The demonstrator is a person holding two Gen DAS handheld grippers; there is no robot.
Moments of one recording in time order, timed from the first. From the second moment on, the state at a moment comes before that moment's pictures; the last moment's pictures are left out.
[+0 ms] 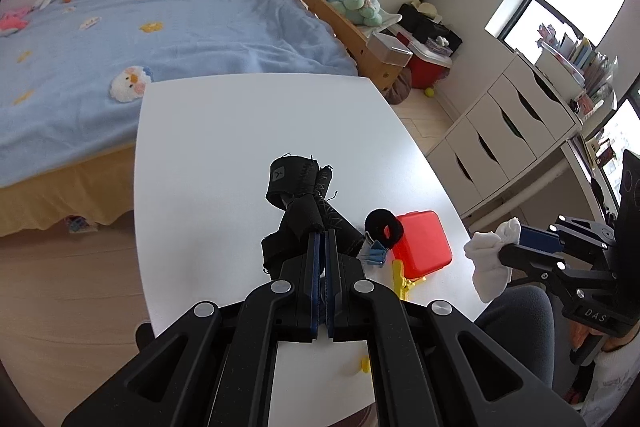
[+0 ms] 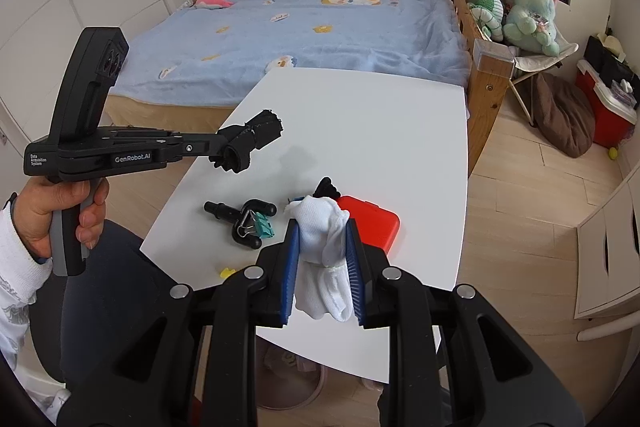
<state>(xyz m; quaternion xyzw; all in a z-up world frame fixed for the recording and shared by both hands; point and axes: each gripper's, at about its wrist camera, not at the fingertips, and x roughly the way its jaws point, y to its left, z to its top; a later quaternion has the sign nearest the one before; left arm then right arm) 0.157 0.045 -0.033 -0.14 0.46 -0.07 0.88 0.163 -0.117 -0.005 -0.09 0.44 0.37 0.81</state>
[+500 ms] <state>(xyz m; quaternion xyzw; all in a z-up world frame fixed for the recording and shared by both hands) 0.086 0.018 0.003 -0.08 0.41 -0.11 0.90 0.121 -0.122 0.014 -0.09 0.41 0.39 0.82</state>
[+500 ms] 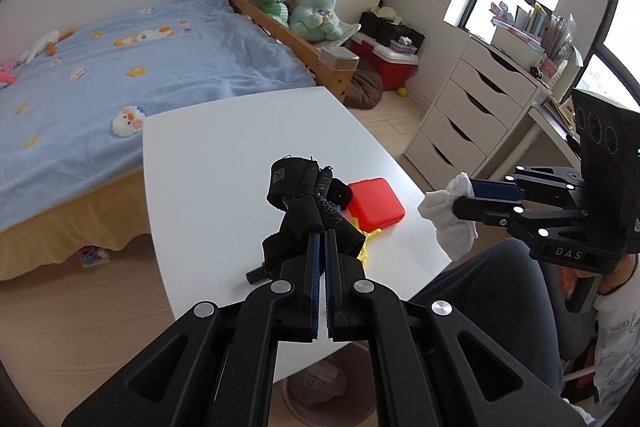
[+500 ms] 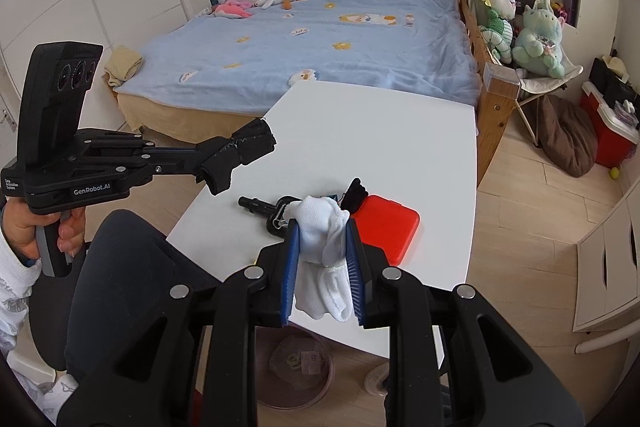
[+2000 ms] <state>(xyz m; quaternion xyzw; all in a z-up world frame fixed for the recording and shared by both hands) -0.053 -0.024 -0.029 -0.08 0.40 -0.16 0.90 -0.010 -0.134 -0.032 -0.11 0.42 0.44 0.78</state>
